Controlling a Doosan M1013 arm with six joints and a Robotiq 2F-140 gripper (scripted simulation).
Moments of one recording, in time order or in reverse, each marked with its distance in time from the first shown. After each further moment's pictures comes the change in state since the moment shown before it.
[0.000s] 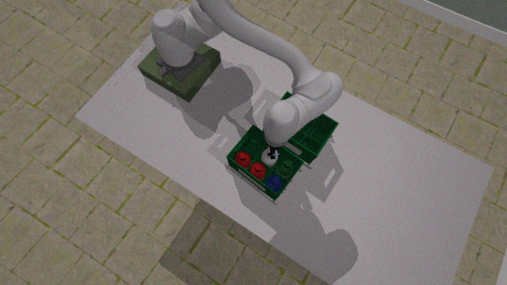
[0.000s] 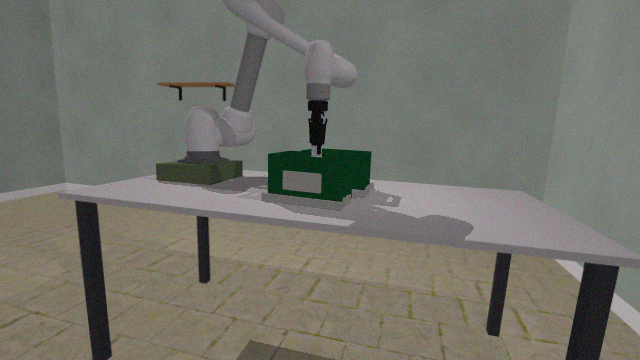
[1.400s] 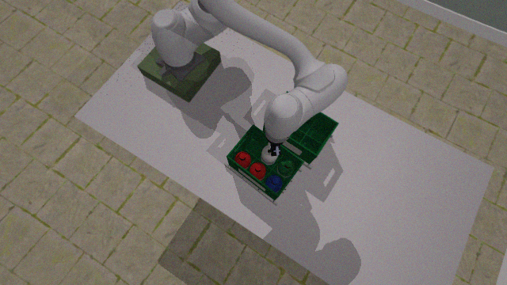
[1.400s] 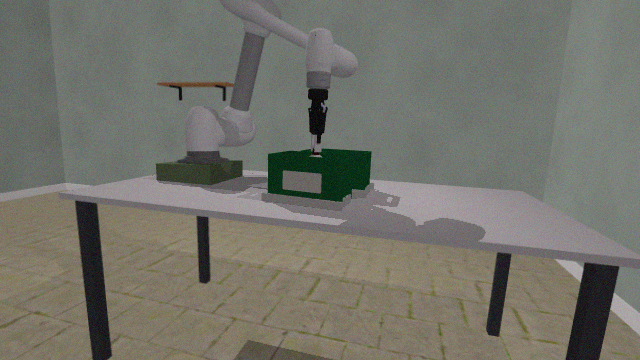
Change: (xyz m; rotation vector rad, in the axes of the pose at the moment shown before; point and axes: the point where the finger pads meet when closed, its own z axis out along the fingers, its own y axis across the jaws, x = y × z) arm -0.001 -0.003 -0.042 0.006 -0.003 -0.001
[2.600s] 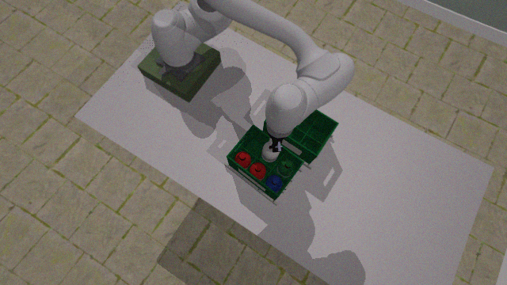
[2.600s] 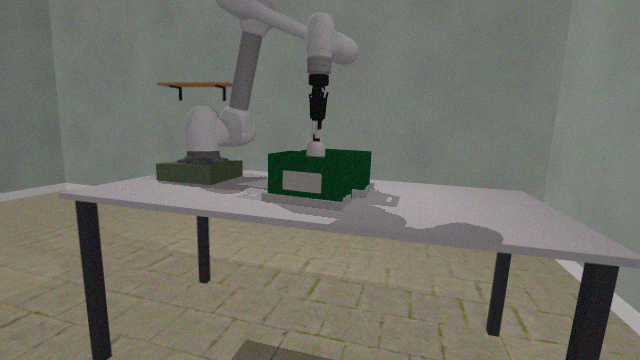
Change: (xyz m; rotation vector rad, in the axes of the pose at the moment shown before) arm 0.001 0.000 -0.053 0.000 0.001 -0.001
